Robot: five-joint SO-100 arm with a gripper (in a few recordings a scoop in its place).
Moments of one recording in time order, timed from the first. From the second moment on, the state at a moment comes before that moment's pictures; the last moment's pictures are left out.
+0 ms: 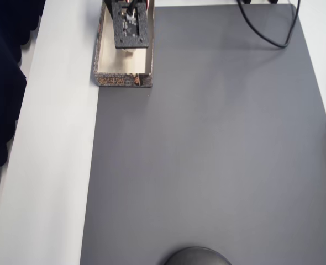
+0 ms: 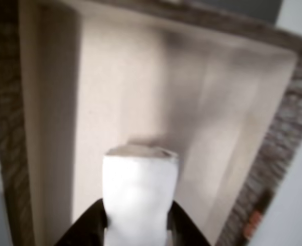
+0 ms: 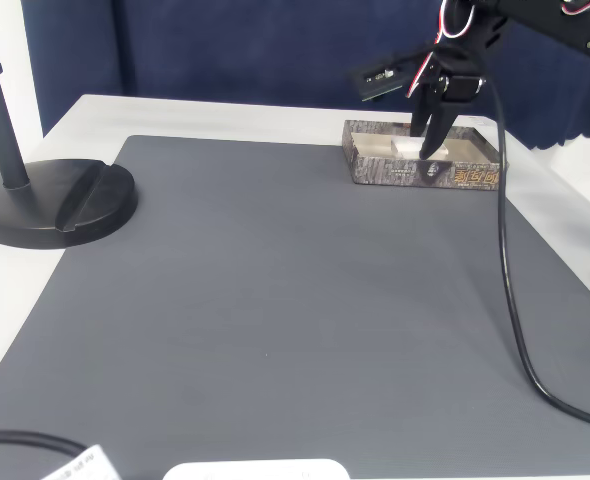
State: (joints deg) arm 71.5 36.6 26.8 94.3 78.4
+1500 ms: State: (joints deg) arm 70.9 36.9 26.1 88.9 76.8
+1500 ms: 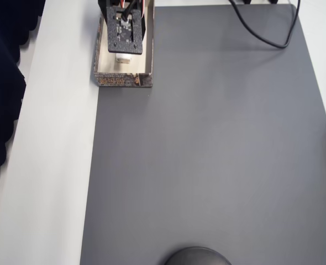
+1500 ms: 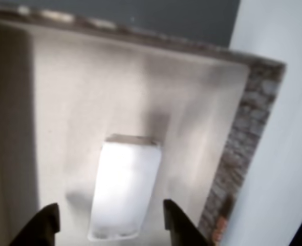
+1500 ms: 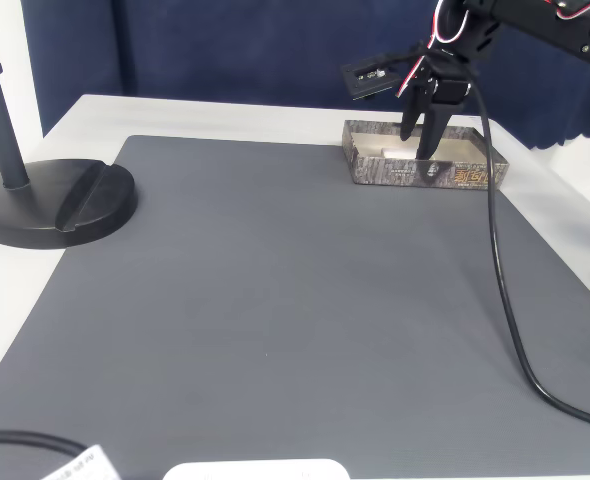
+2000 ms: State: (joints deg) arm 67.9 54.7 37.4 93.9 67.1
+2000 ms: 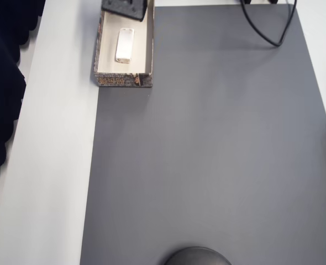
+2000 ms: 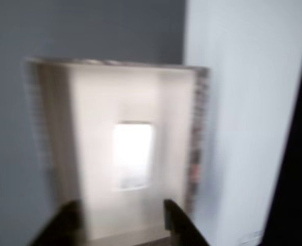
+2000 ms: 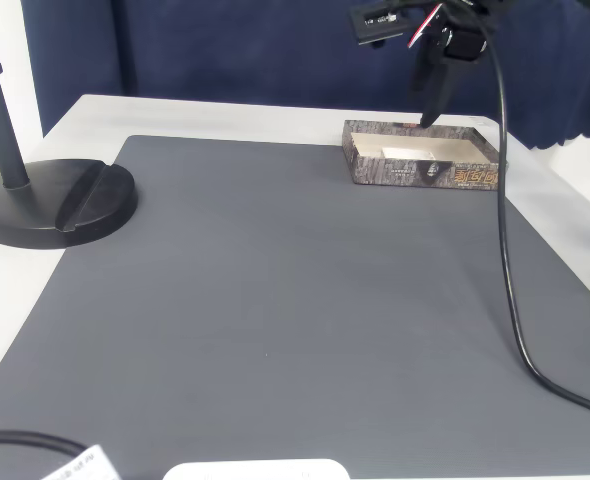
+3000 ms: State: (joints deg) arm 18.5 102.5 99.8 82.5 15.3
